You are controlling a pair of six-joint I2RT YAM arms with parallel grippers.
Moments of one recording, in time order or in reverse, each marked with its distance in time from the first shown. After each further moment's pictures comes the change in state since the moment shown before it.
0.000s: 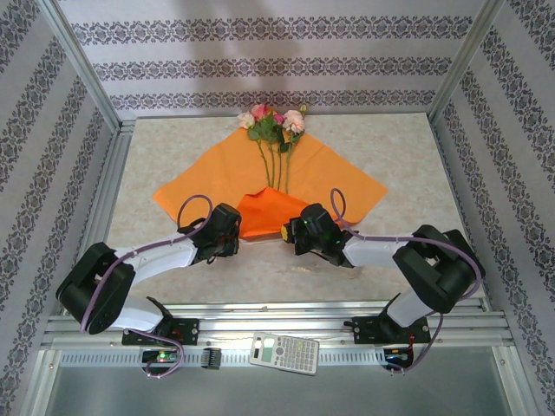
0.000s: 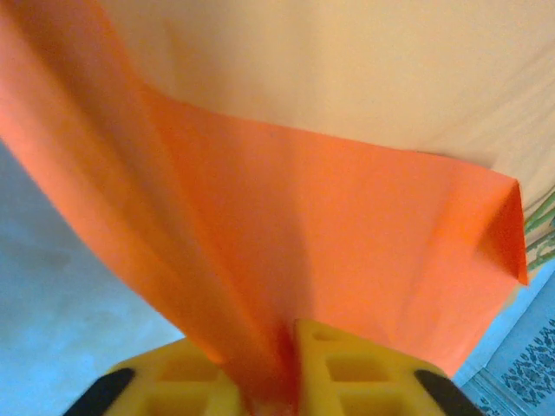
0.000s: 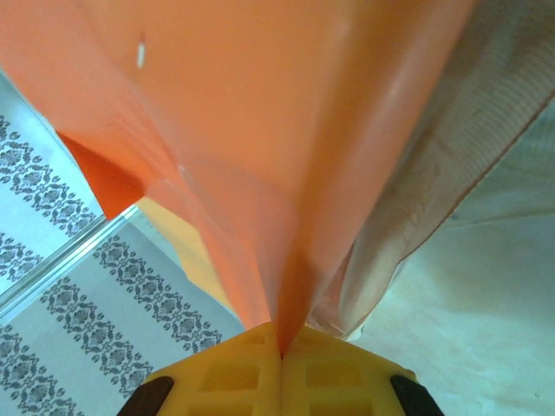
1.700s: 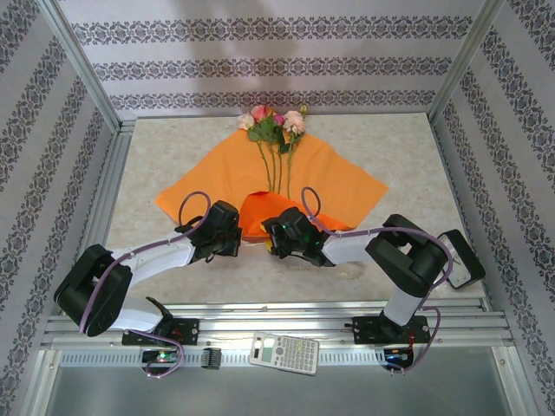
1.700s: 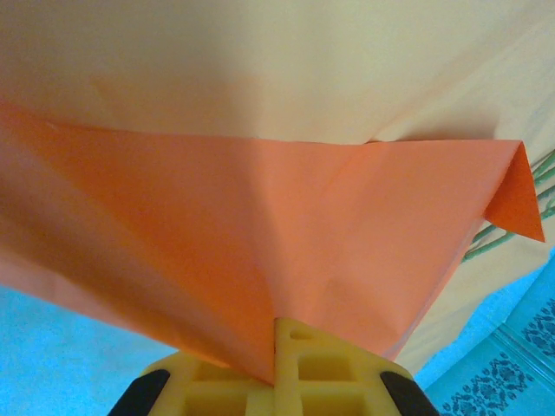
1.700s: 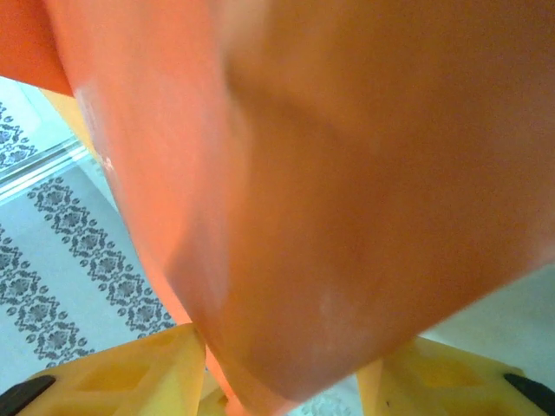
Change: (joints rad) left arm 0.024 -0.021 0.021 -0.019 0.105 0.093; right arm 0.113 0.185 0.116 0.073 0.039 -0.138
